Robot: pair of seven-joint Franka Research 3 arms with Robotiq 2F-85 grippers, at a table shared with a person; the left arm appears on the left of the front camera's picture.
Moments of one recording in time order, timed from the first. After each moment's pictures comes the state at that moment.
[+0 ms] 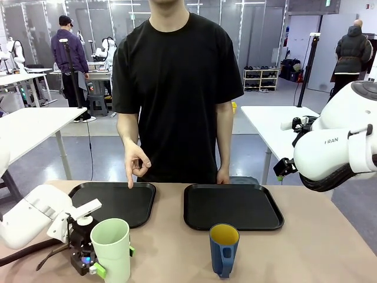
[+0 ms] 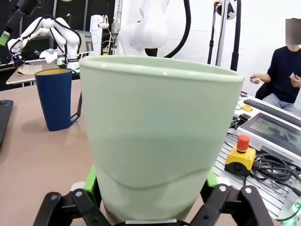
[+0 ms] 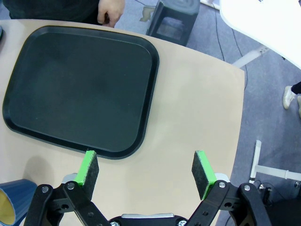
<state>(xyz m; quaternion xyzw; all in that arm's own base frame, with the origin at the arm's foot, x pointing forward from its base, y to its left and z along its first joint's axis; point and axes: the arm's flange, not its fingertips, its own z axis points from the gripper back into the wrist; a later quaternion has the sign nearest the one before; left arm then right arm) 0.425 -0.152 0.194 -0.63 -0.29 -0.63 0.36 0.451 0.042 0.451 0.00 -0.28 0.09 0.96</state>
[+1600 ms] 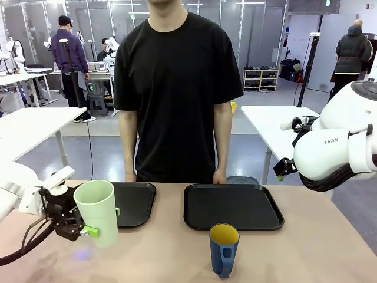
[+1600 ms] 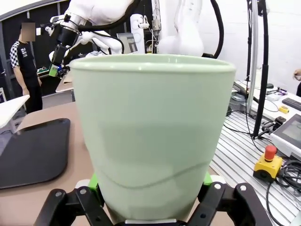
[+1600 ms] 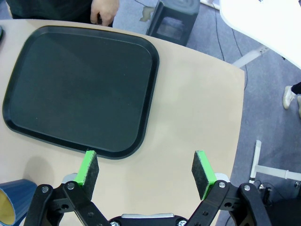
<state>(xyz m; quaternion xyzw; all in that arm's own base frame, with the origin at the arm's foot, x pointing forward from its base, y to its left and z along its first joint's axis) 0.432 -0.100 0.292 -0.54 -0.41 -0.62 0.39 0.451 0.042 0.451 0.00 -0.28 0.09 0.96</state>
